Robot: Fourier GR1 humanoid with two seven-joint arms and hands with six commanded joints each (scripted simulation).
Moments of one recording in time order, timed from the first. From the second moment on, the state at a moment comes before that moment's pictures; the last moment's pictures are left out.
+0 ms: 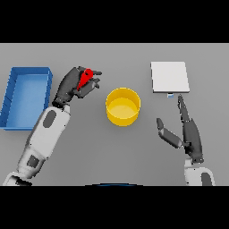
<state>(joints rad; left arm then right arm) -0.58 0.14 -0.21 -1.13 -0.31 0.08 0.07 0.14 -0.07 0.12 -1.73 0.27 -0.06 -0.09</state>
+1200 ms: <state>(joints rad) -1.01 0.32 -0.85 -0.98 -0.89 -0.24 0.15 0.16 -0.04 0.11 -1.73 0.21 -0.05 -0.11</state>
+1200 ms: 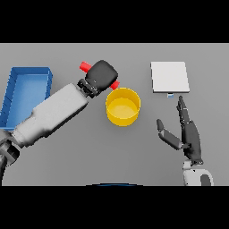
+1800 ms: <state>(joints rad) -1.18 0.29 -1.11 -0.87 -1.06 -0.31 0.07 0.15 -0.03 0.11 -1.72 0.24 -0.08 -0.08</state>
